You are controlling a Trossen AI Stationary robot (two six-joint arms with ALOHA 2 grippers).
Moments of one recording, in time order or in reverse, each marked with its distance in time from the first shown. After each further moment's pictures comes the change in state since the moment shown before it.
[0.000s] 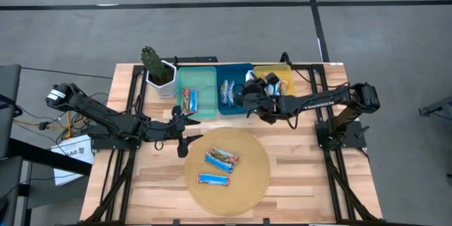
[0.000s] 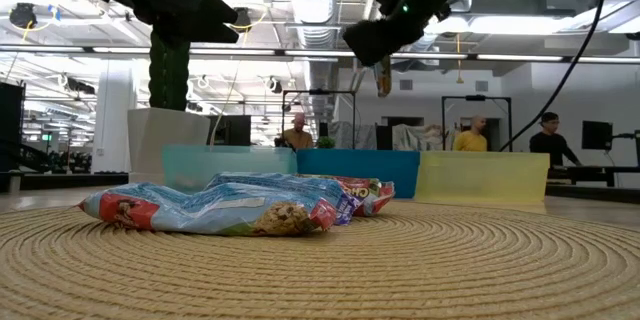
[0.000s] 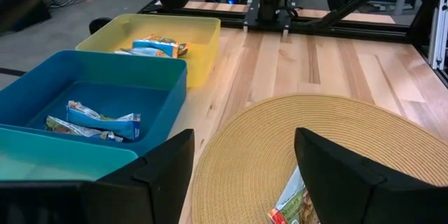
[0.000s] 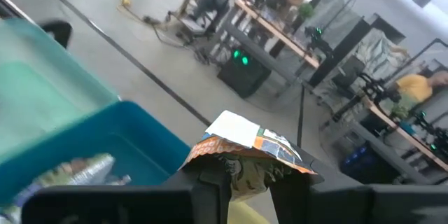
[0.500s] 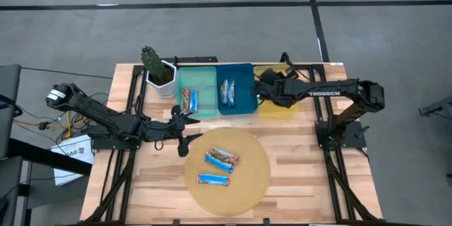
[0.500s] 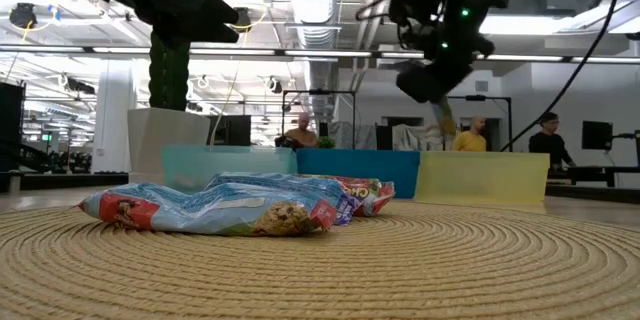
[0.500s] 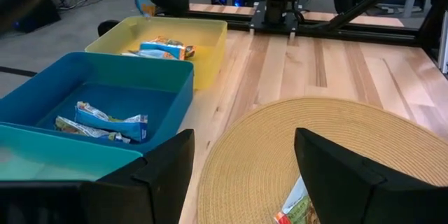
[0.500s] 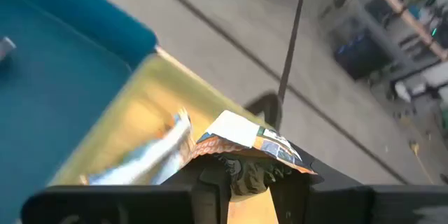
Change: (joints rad) left arm 0.000 0.000 0.000 0.004 -0.026 0.000; right arm -0.213 -0.072 0.000 -0.752 -0.217 0.565
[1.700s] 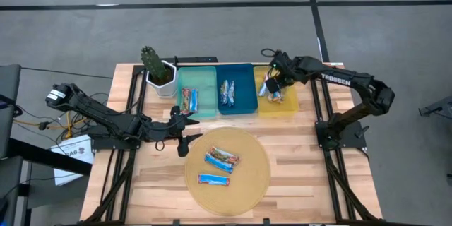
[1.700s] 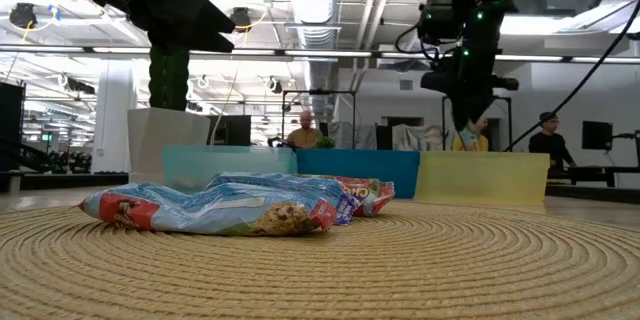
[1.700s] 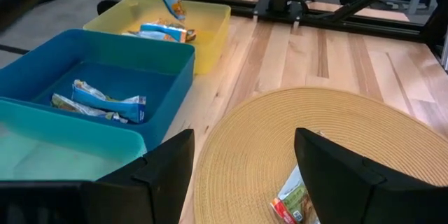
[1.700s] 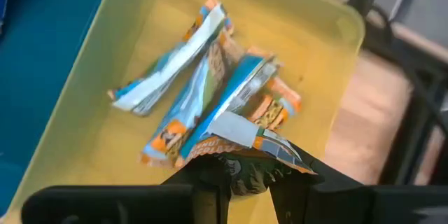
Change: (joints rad) left arm 0.000 0.000 0.000 -0.052 0.005 -0.075; right arm -0.385 -0.092 -0.001 -0.139 -0.720 -0.042
